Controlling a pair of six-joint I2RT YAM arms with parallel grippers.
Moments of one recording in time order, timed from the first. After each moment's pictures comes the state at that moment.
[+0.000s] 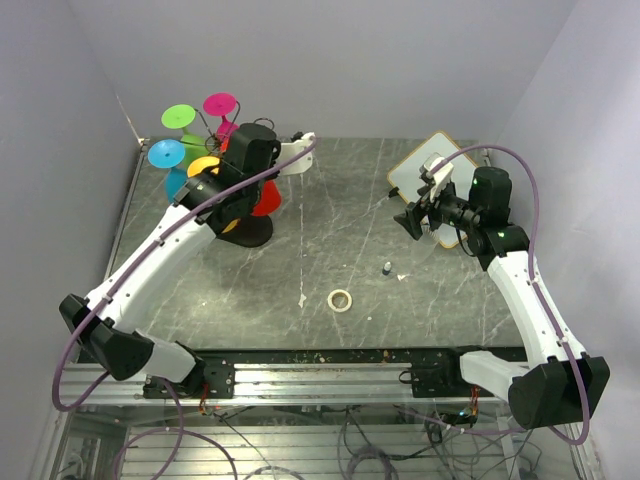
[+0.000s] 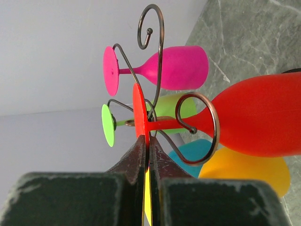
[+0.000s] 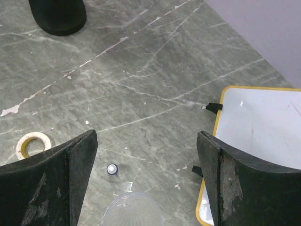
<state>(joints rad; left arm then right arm) -0.66 1.41 1.60 -0.63 -0.60 0.96 0.11 1.11 1.02 -0.35 -0.61 -0.46</state>
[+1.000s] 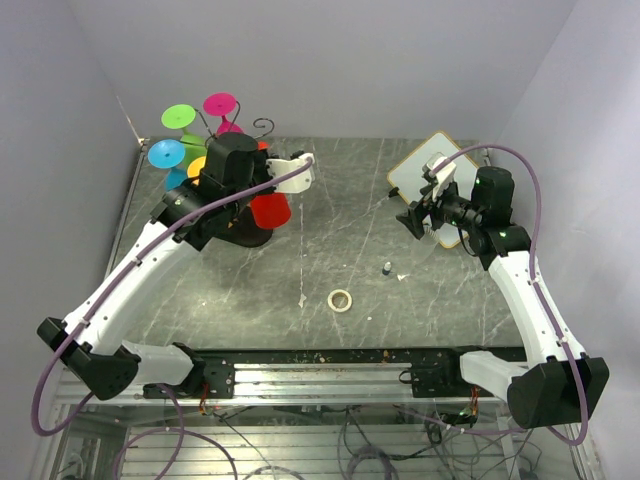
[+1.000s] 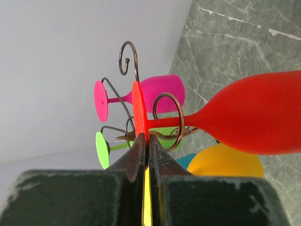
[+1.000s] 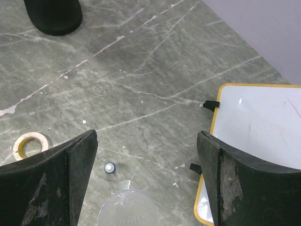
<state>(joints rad) -0.66 1.29 1.54 -0.67 -0.34 1.03 0.10 1.11 1.02 -0.35 -0.62 -0.46</state>
